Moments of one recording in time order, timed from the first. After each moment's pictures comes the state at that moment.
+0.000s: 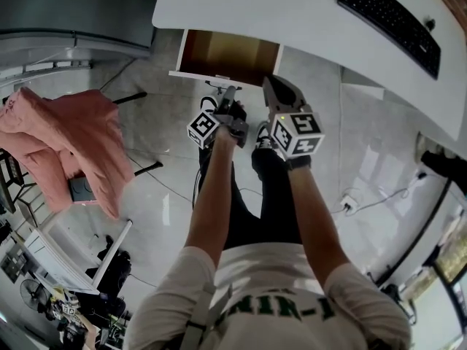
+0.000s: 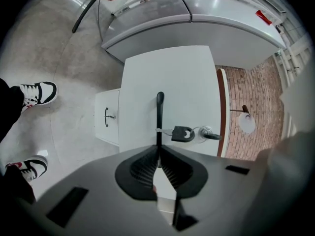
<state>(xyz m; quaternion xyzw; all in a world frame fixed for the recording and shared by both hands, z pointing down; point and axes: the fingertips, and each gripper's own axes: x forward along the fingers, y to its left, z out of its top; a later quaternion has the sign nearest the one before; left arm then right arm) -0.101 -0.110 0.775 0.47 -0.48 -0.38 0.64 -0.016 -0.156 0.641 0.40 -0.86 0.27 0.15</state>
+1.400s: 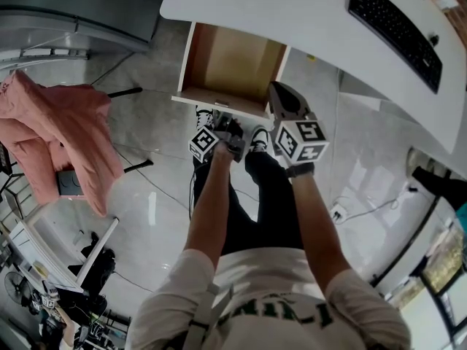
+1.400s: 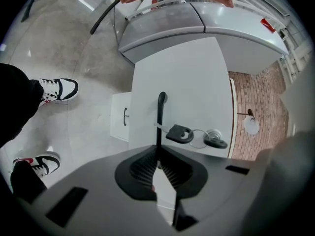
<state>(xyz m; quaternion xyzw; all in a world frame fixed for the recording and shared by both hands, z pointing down) -0.093 -0.043 0.839 0.44 -0.50 -0.38 0.65 -0.008 -0.145 0.655 0.39 -0.87 0.27 0.17</state>
